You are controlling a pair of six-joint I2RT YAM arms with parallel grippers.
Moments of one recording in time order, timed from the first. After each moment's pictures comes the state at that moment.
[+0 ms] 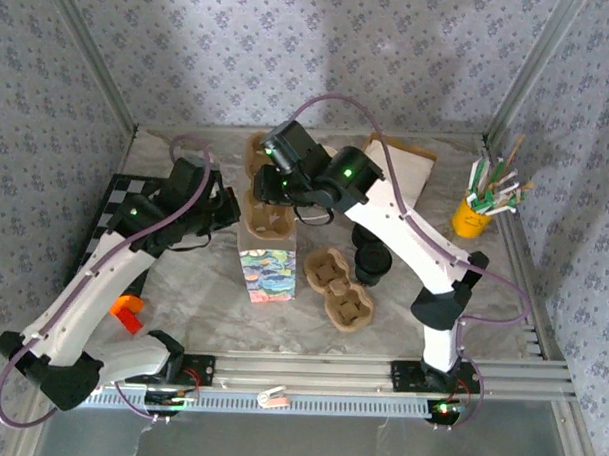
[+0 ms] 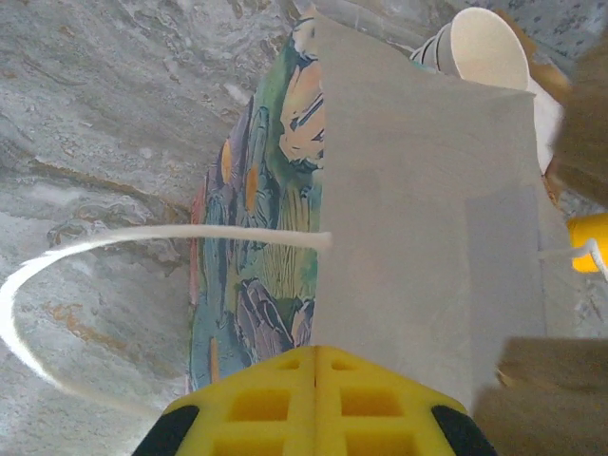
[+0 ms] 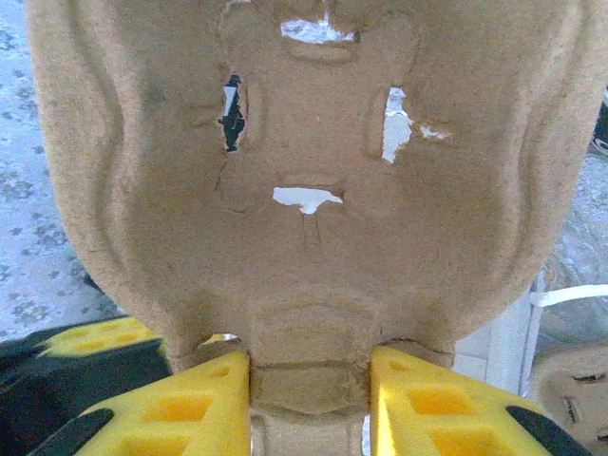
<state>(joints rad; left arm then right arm) -0.60 1.13 1.37 -1.02 -0.10 -0.80 0.97 1.89 2.31 -1.21 0.12 0.80</state>
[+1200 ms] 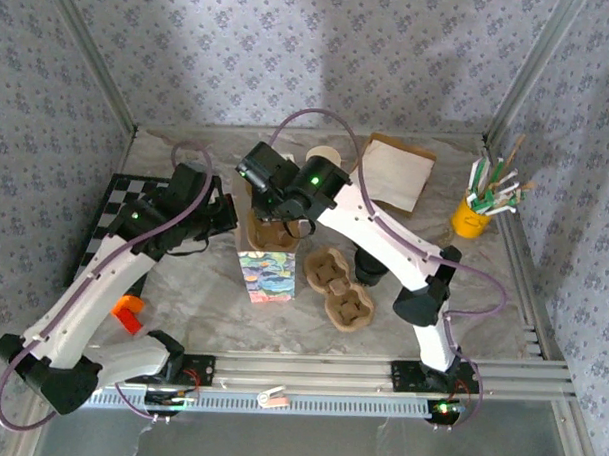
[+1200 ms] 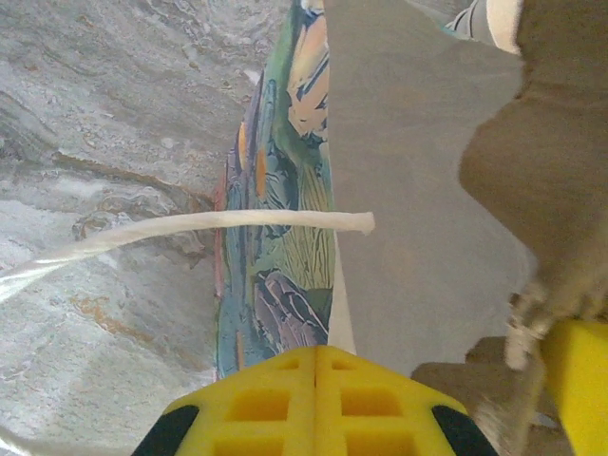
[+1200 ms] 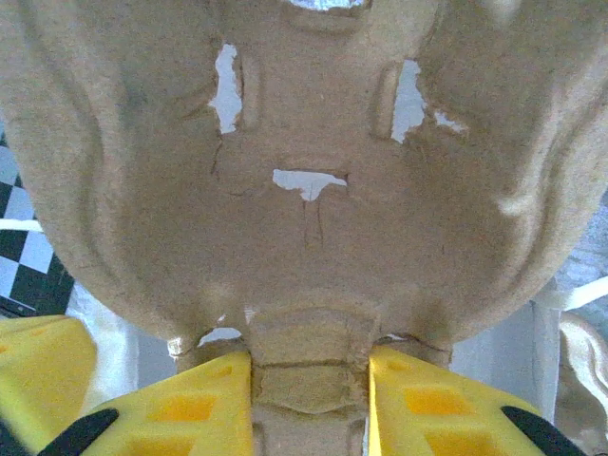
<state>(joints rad) -0.59 1.11 1.31 -1.02 -0.09 -0.75 1.04 2.00 2.36 -1.36 0.26 0.80</state>
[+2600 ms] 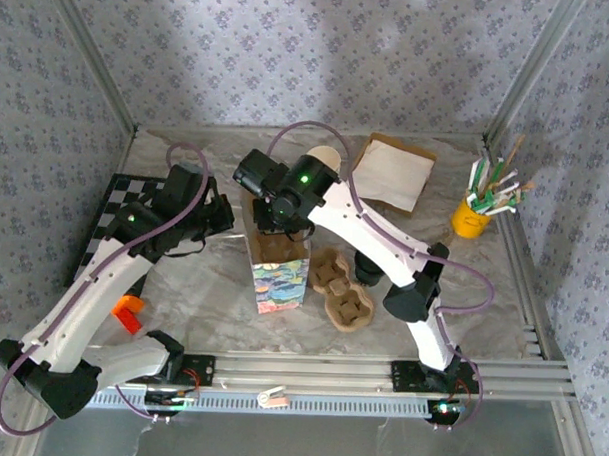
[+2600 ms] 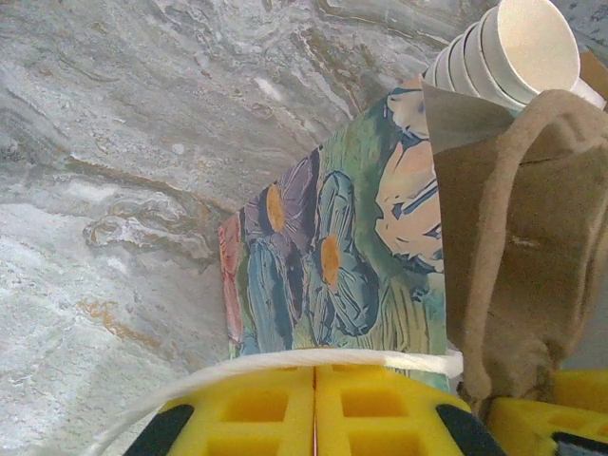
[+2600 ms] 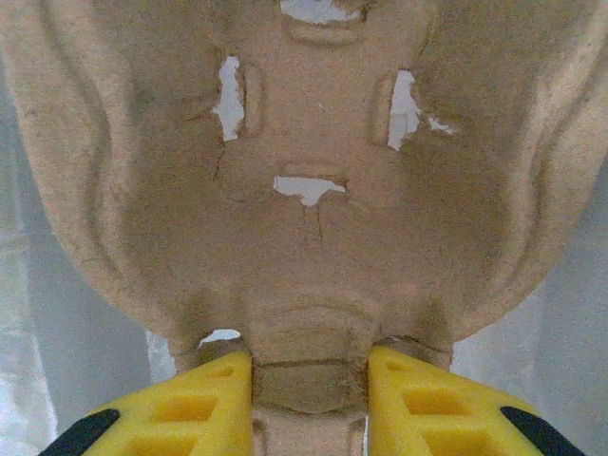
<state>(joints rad) -0.56 1.09 1.29 -1.01 -0.09 -0.74 1.03 2.07 2.41 -1.52 0.14 0.80</state>
